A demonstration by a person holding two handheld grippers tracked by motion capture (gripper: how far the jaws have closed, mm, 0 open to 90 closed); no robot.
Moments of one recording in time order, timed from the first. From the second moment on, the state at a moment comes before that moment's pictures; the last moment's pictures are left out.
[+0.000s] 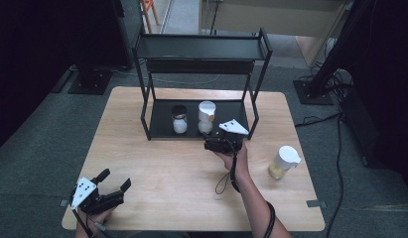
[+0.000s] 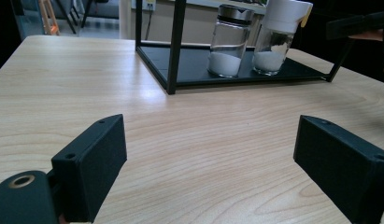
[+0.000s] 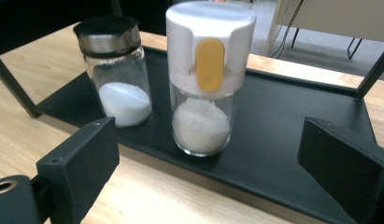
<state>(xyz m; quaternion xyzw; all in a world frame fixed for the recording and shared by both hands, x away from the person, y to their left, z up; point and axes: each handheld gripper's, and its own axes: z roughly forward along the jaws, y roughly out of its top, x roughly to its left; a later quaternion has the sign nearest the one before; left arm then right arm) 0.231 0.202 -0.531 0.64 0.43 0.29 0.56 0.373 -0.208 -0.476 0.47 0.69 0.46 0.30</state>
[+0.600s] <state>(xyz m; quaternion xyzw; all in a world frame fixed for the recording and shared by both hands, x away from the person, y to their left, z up) 0.231 0.201 -0.531 0.64 0.43 0.29 0.56 0.344 -0.224 -0.490 0.46 0.69 0.47 0.30</state>
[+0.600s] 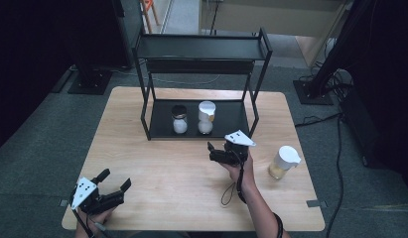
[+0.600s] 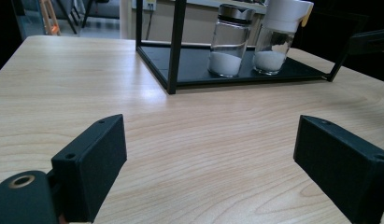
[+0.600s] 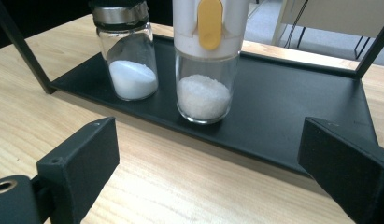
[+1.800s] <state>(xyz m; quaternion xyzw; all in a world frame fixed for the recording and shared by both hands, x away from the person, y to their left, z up) 0.232 0.201 -0.531 0.64 0.44 0.29 0.56 0.296 -0.252 -0.511 0.42 0.69 0.51 0.29</state>
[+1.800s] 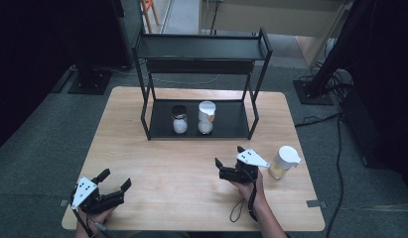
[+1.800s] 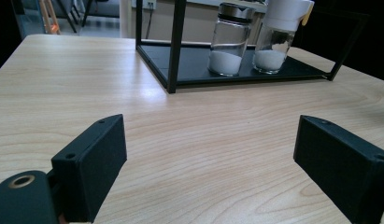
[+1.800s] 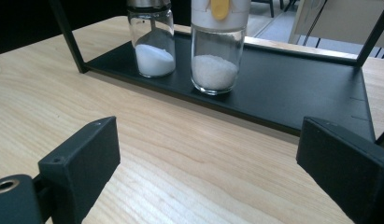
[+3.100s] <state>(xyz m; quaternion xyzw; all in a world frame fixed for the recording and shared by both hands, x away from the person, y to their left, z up) 0.232 0.200 -0.531 0.65 0.44 0.29 0.56 0.253 -0.309 -0.521 0.42 0.68 0.53 0.30</state>
